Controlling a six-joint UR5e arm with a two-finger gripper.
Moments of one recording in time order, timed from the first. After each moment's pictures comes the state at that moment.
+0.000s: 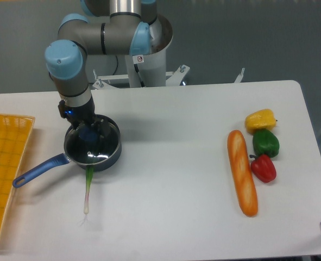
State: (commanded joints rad) arm 2.05 -1.72 -1.91 -0.94 1.56 0.48
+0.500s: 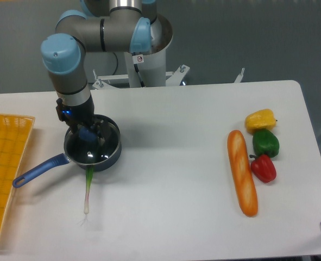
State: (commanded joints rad) arm 2.09 -1.71 -1.84 -0.98 1.58 0.49
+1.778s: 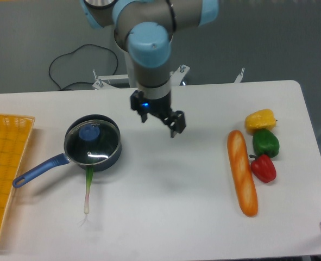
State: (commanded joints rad) arm 2.54 -1.65 -1.75 -1.25 1.57 1.15
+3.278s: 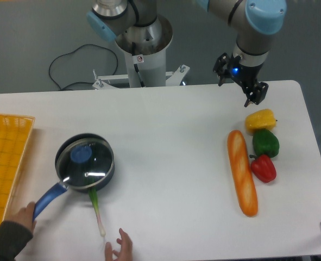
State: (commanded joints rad) arm 2.83 -1.73 -1.60 -1.40 1.57 1.59
